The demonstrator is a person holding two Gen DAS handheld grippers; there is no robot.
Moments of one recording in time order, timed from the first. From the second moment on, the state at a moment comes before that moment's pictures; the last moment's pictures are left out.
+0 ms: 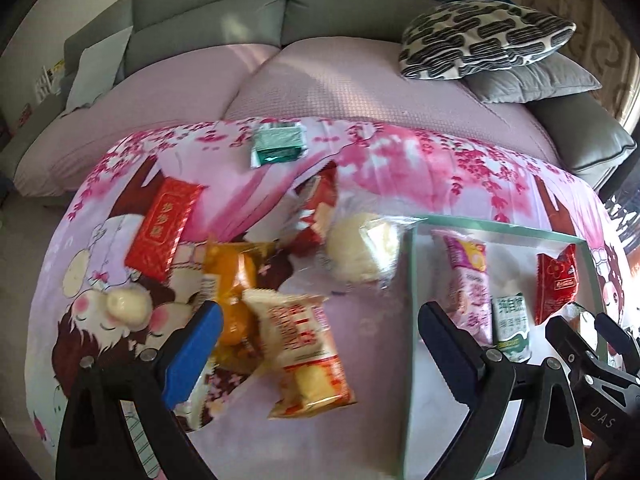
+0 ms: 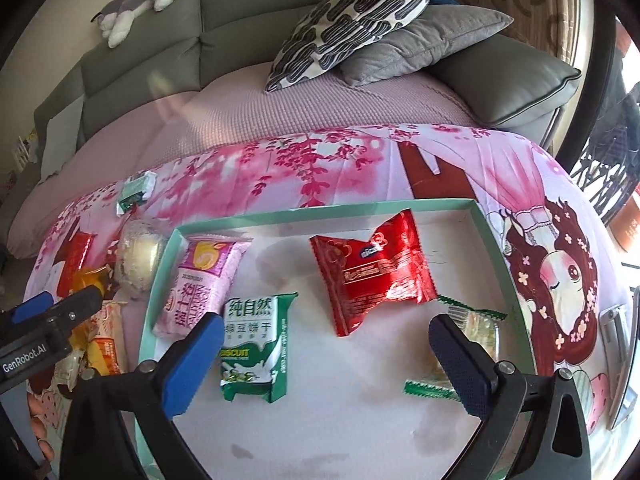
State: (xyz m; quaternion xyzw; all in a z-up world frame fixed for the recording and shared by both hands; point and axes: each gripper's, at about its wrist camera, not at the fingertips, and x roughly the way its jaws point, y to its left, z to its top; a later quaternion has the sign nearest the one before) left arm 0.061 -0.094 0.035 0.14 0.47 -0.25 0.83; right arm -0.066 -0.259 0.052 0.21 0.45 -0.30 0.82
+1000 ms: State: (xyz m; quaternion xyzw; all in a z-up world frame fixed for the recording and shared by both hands) left arm 0.104 0.040 0.013 0.02 0.53 -0.11 0.84; right arm 0.006 -0.154 0.043 0.20 0.49 -0.16 0.84
